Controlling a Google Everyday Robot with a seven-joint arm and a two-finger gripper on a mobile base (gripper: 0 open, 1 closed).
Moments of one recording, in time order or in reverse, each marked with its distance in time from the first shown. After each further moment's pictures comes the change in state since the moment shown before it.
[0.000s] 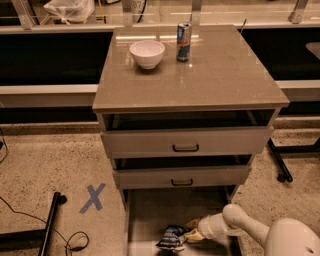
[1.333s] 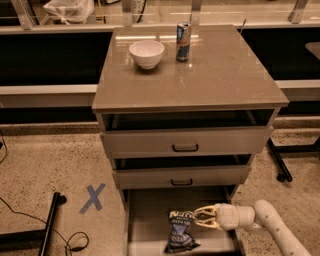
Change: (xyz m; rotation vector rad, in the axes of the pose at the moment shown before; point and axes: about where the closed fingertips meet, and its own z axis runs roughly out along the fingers) arm -0.179 0.049 -0.189 0.047 -0.808 -0.469
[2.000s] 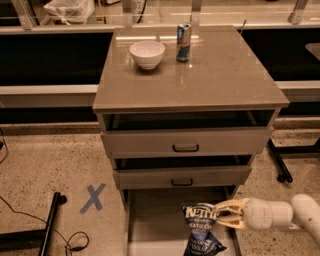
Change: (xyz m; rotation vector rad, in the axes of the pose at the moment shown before) arm -0.160 0.000 -0.032 -0.022 0.049 -0.332
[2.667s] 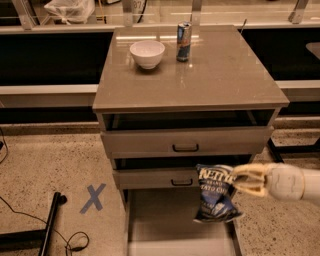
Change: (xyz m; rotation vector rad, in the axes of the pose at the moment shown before) arm -0.099 -0.124 -0.025 0.048 0.222 -0.203
